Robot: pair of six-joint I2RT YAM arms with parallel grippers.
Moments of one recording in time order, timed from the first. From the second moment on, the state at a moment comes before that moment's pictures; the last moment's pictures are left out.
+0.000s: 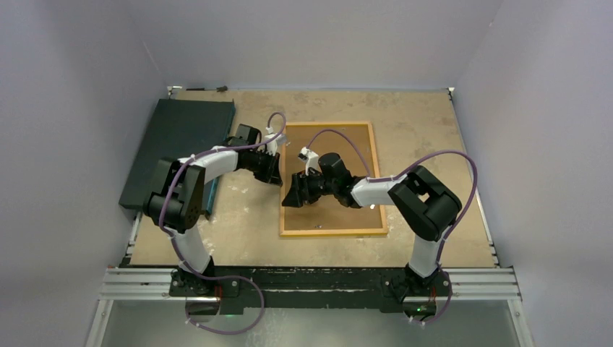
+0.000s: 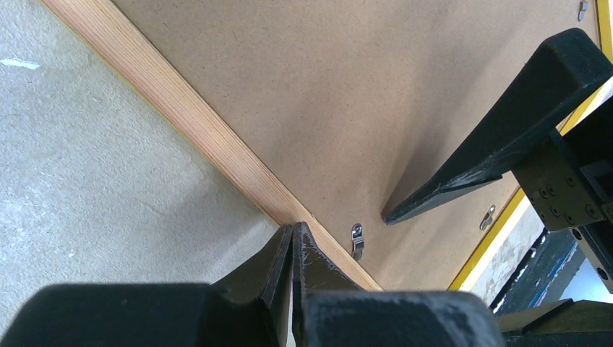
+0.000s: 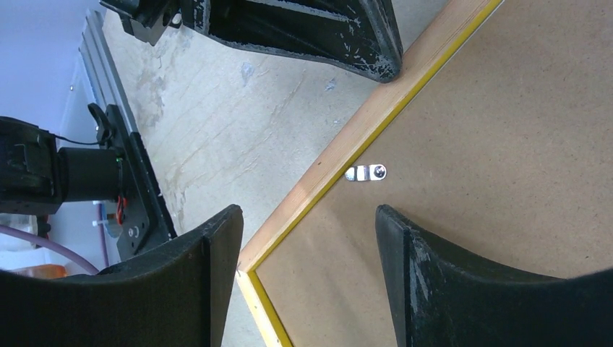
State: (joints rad) left arm -0.30 1.81 1.07 -0.33 0.62 0.05; right arm 0.74 1.83 0.86 0.40 -0.54 0.52
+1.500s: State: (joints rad) left arm -0.30 1.81 1.07 -0.33 0.62 0.05; right arm 0.80 1.87 0.85 0.53 -0.42 0.55
